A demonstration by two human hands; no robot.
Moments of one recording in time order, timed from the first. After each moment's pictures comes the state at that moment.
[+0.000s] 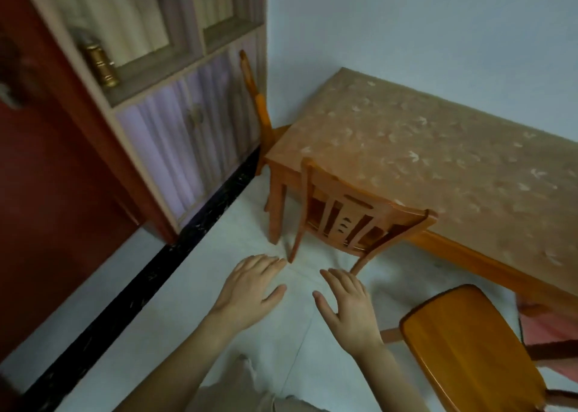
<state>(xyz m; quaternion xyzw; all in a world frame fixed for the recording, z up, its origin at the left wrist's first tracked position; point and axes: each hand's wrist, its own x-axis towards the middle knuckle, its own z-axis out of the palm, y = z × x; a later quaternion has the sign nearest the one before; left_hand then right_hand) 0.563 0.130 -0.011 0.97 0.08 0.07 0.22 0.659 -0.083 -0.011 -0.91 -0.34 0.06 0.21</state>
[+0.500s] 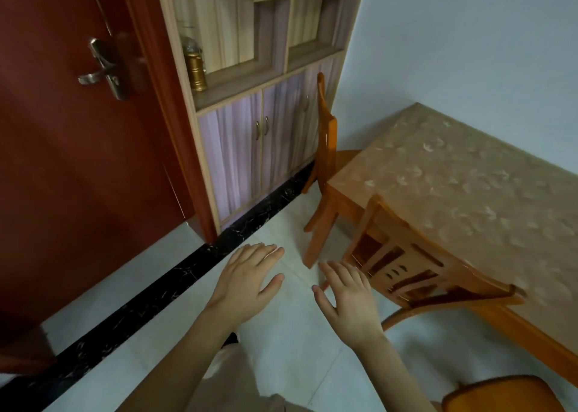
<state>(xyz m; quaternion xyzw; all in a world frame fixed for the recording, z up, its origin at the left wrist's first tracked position) 0.539 0.253 0.000 0.95 0.19 0.17 0.19 0.685 0.068 0.004 -0.87 -0.47 0.03 0.15</state>
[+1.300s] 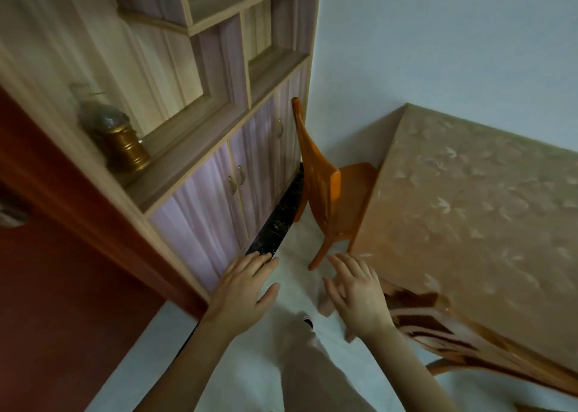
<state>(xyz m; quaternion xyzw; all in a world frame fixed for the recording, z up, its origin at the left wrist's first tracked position) 0.769 0.570 -0.011 0.98 0.09 0.08 0.17 0.897 0.352 -0.002 -0.91 -0.37 0.01 0.20</state>
